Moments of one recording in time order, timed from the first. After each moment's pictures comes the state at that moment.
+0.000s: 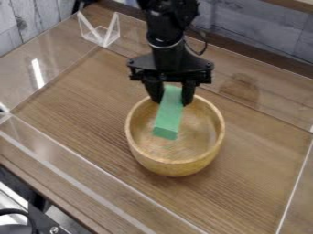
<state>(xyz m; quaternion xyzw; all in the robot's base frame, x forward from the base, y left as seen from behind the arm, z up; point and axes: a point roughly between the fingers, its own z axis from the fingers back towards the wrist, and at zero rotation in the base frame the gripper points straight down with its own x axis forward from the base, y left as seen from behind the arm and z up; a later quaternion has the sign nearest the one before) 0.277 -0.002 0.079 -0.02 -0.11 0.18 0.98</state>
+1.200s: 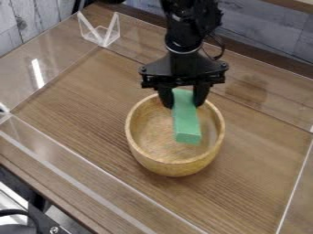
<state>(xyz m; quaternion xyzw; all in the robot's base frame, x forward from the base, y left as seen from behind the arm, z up) 0.278 -0.018 0.081 0.00 -0.12 0.28 0.95</state>
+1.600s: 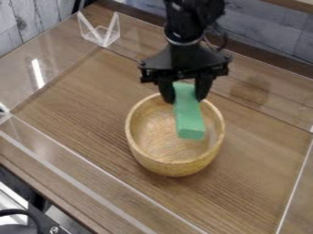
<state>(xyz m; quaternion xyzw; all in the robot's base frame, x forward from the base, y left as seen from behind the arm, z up) 0.269 -0.021 0.103 -0.01 -0.13 0.29 0.95</state>
